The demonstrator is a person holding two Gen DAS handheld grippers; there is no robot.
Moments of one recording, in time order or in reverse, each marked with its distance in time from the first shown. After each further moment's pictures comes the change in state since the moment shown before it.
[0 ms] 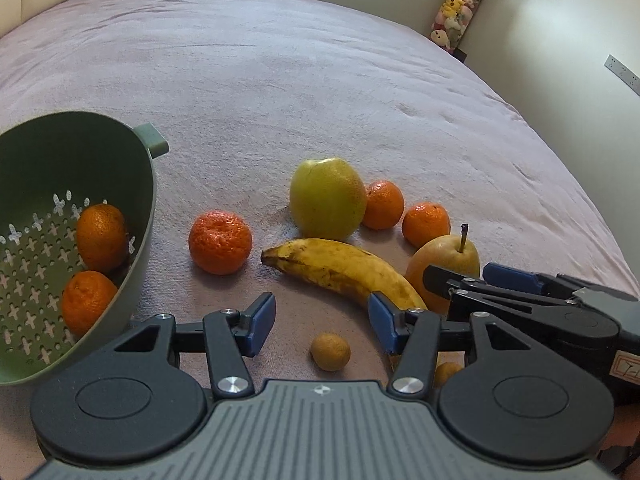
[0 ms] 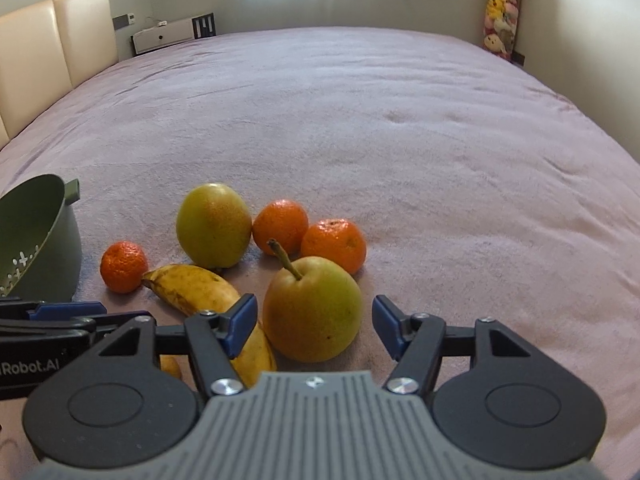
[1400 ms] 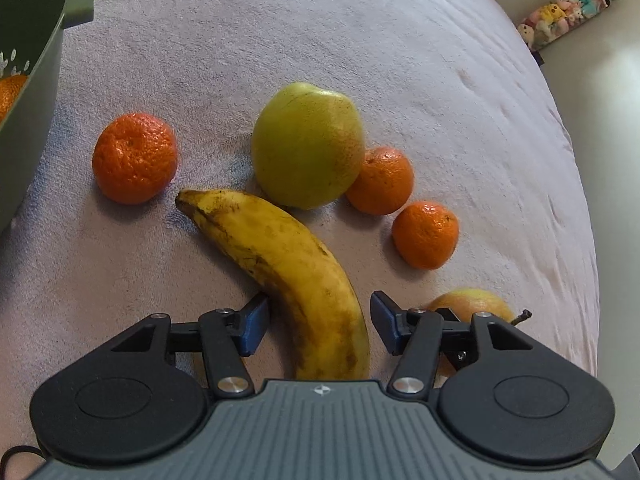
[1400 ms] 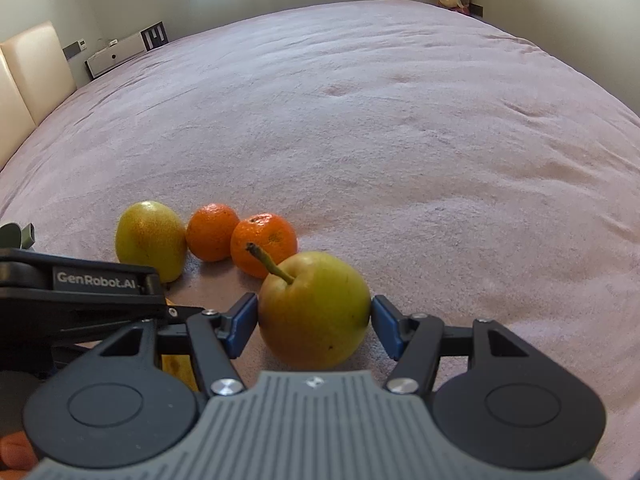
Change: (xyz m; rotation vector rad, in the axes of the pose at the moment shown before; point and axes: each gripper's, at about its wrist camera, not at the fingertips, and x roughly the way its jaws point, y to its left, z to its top) left arm 0.084 -0.018 0.026 -0.399 0.258 -0.019; right arm 0.013 -0.050 0.003 0.169 0.050 -0.022
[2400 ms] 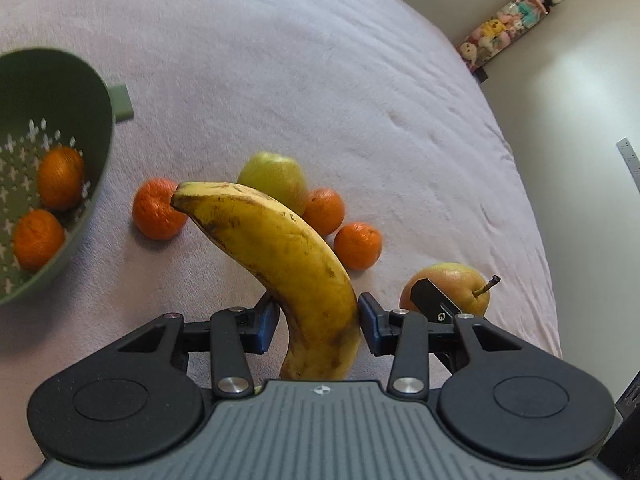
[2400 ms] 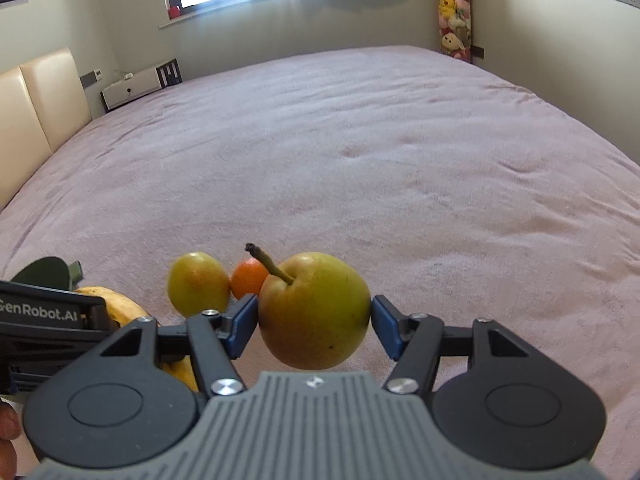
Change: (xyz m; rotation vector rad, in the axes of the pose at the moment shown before) left arm -0.093 0.003 -0.010 0.102 -0.117 -0.119; right arm -0.065 0.021 0.012 -0.022 -0.142 0.015
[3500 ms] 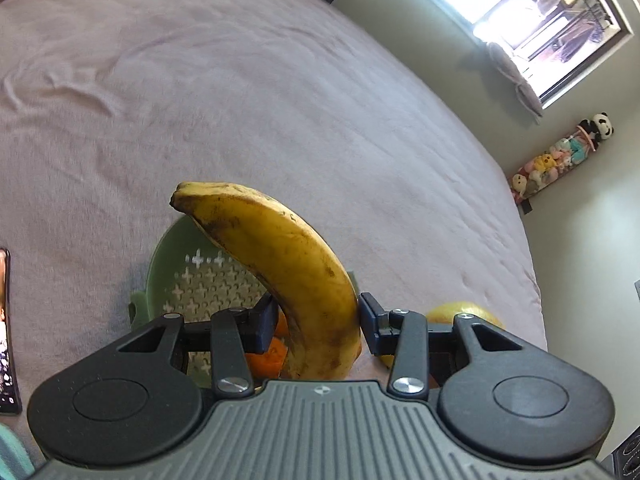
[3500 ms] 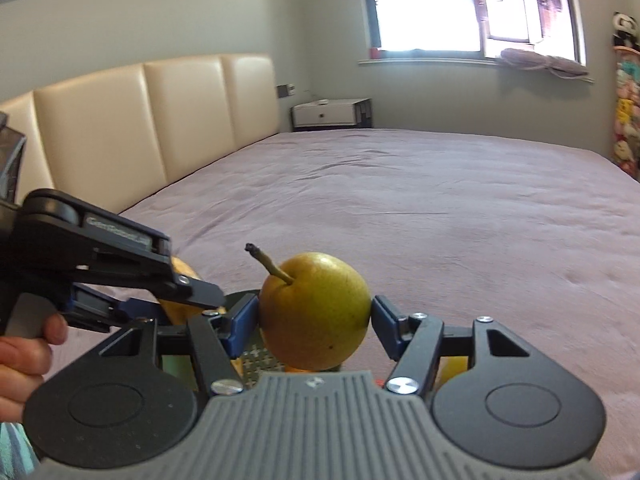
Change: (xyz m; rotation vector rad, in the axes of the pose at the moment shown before) left arm -0.127 0.149 0.050 -0.258 -0.259 0.080; right arm -0.048 0.184 0.012 -0.345 -0.138 0.455
